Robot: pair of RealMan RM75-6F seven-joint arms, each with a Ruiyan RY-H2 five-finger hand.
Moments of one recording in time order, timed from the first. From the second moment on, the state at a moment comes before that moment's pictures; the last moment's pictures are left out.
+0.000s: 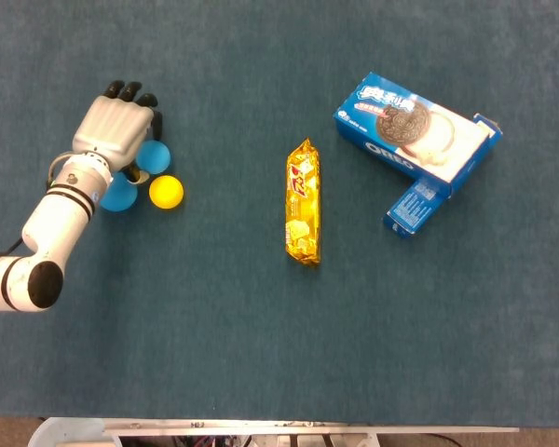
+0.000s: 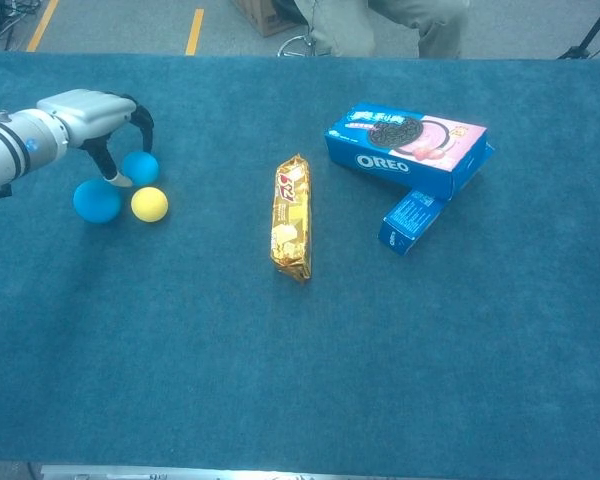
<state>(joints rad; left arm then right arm) -0.91 -1.39 -0.03 -1.40 0.75 0.72 0.44 0.41 -0.74 0.18 -1.98 -1.37 1.17 -0.15</state>
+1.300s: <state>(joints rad) -0.65 -1.09 -0.11 -1.81 1.05 1.15 0.19 0.46 -0.73 0.15 -1.98 -1.59 1.09 -0.11</state>
